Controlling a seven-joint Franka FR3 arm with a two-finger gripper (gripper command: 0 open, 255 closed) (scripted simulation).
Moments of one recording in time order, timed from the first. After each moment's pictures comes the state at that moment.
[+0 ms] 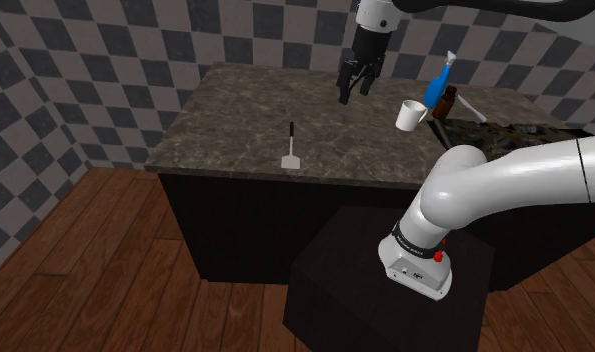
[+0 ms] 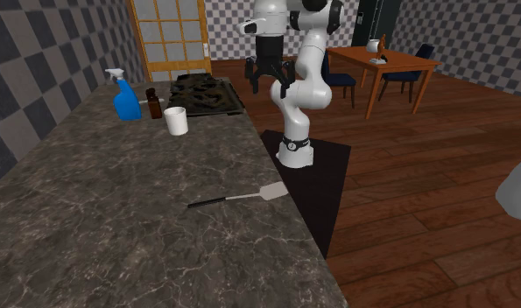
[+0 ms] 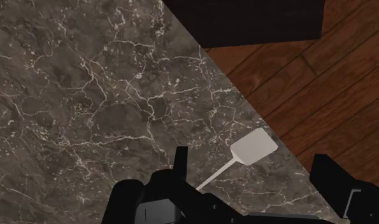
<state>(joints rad) 0.01 -0.83 -0.06 -2.42 -0.03 1.62 0.09</state>
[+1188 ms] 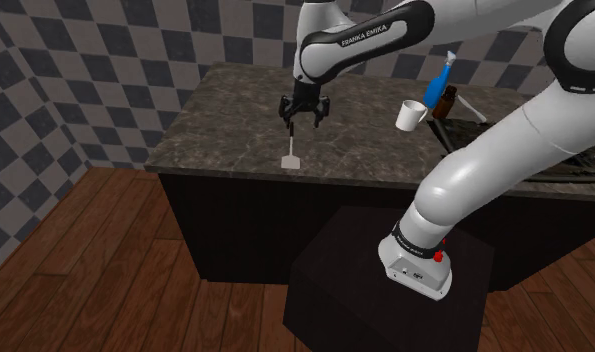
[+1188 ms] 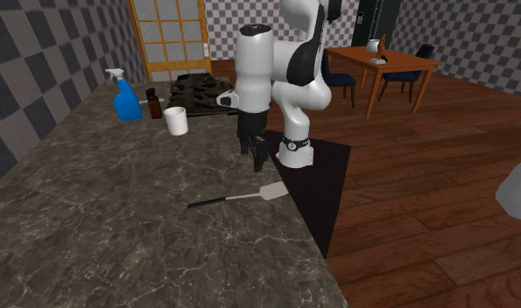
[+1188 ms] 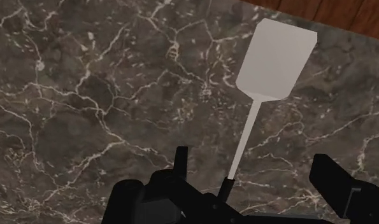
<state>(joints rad) -0.14 -0.33 0.11 -2.44 0.00 2.16 0.68</state>
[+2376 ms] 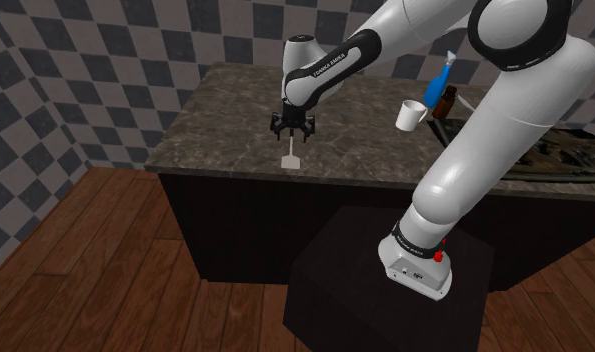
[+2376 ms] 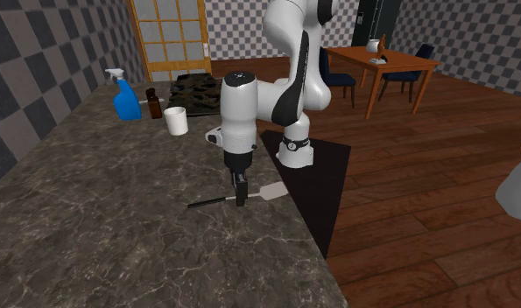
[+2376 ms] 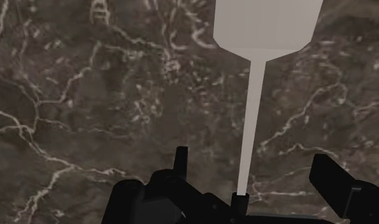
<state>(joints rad) -0.19 -0.04 0.13 -2.39 -0.07 2.39 0.91</state>
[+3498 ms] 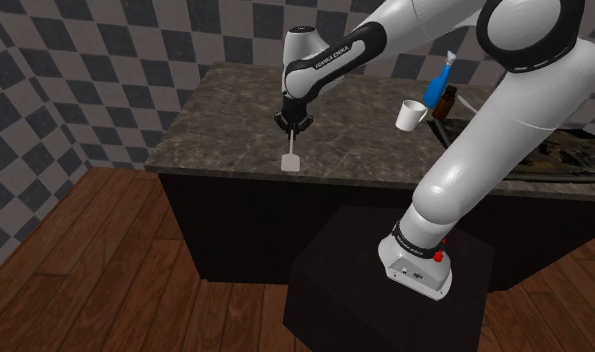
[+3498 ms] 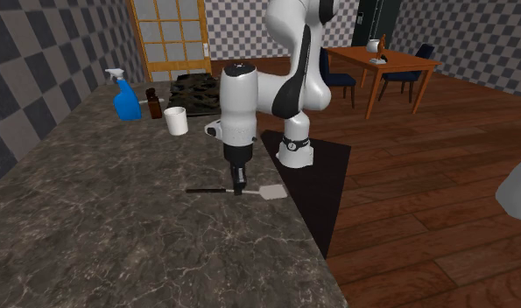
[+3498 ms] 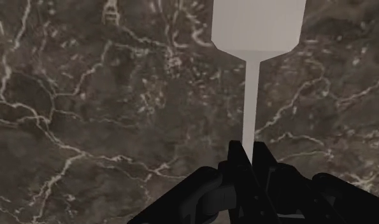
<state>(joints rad) -0.19 -0.08 0.13 -2.37 -0.06 2.34 0.90</state>
